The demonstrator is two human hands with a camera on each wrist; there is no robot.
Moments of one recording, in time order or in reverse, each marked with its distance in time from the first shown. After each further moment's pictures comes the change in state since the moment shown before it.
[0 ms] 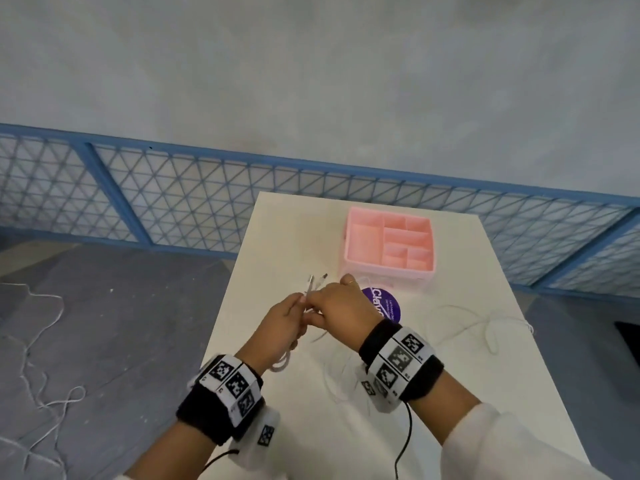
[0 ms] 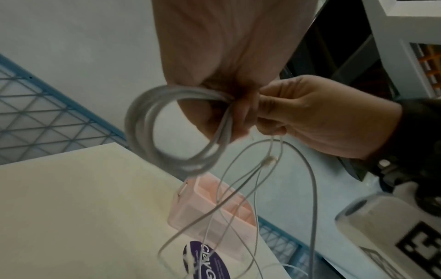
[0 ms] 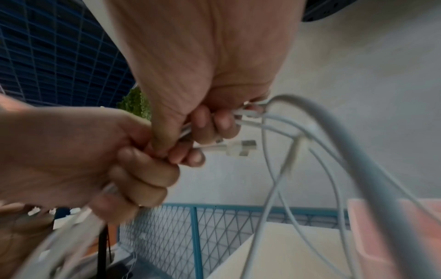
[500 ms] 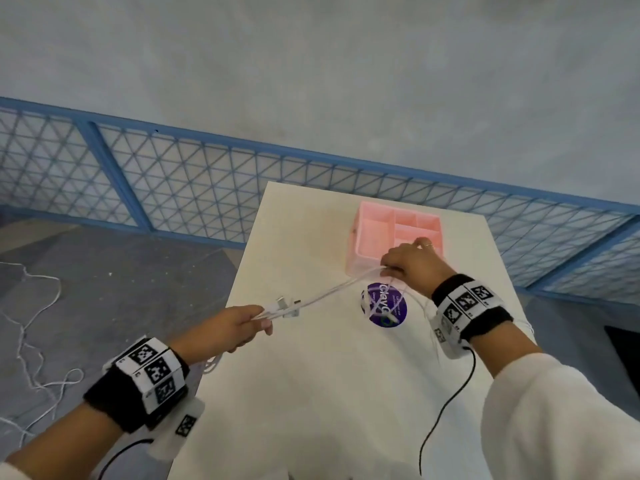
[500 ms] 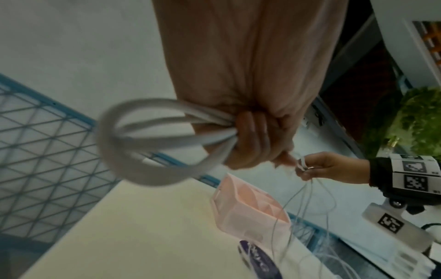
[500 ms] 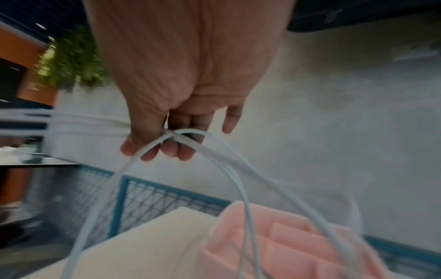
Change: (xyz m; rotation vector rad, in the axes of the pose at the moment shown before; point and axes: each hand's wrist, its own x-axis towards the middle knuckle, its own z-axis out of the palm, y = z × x) left_hand -0.026 -0.021 -0.111 0.409 -0.290 -0.066; right_hand -0.005 0.106 -0.029 -0.149 -0.093 0.178
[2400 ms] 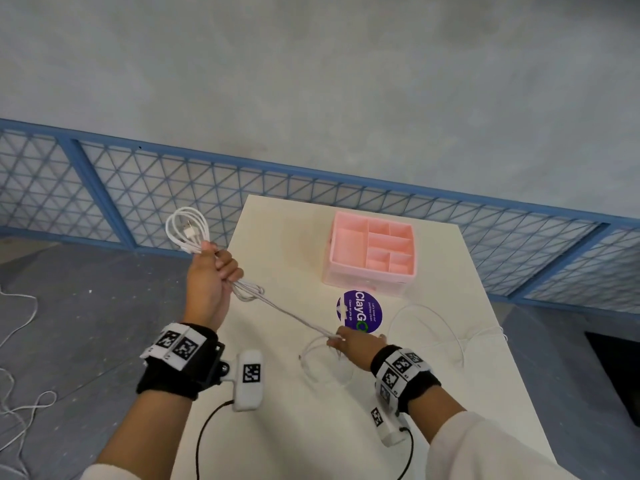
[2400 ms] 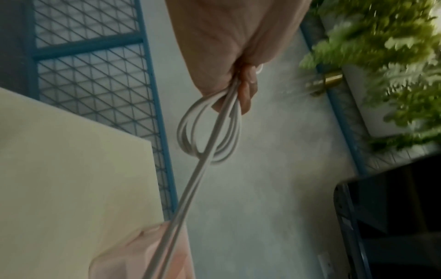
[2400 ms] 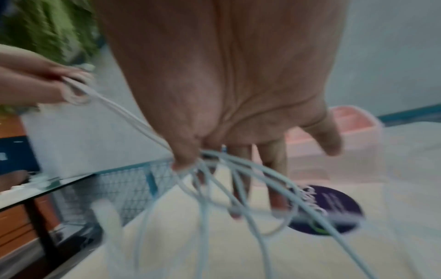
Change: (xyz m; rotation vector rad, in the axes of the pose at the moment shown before) left_hand 0.056 0.060 0.011 -1.324 0.668 0.384; right_hand -0.051 -0.051 0.098 0.298 -0.473 0.327
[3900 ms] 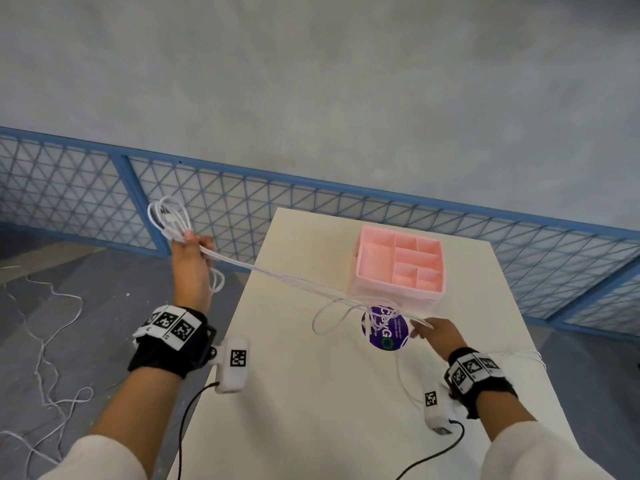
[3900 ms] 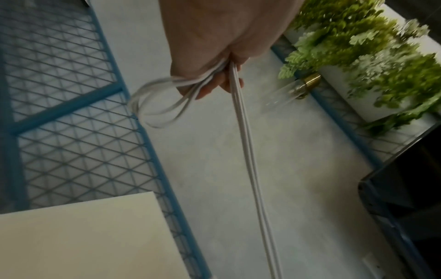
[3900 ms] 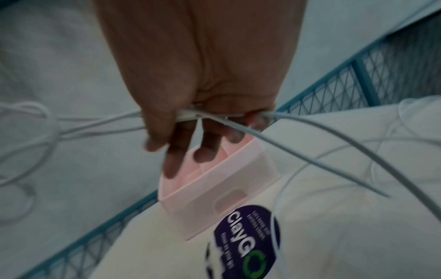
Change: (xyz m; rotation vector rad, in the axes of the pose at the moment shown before) left_hand 0.022 0.065 -0.024 0.487 0.273 0.354; right_hand 0.014 0.091 -0.042 0.603 0.409 0.173
